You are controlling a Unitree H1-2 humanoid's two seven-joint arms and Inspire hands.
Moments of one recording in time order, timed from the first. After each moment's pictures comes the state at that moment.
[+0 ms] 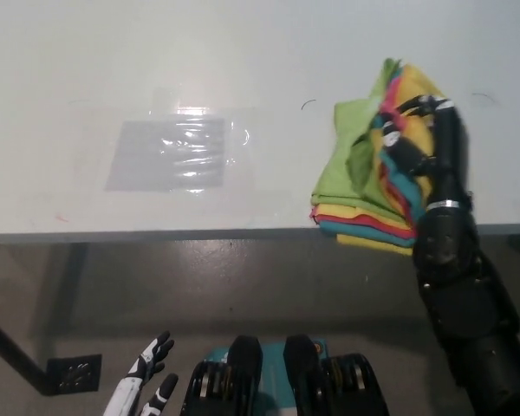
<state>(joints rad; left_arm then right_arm) 0.19 0.16 -0.09 0.00 0.19 -0.25 -0.05 -0.70 -0.06 -0.05 0.64 -0.39 -0.16 -0.46</state>
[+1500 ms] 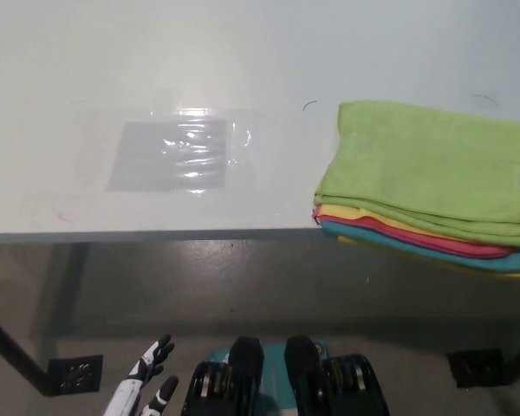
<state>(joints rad) 0.19 0.17 -0.09 0.01 0.22 -0.25 -0.06 -0.02 -0.14 -0.11 -0.37 -0.07 -0.19 -0.21</state>
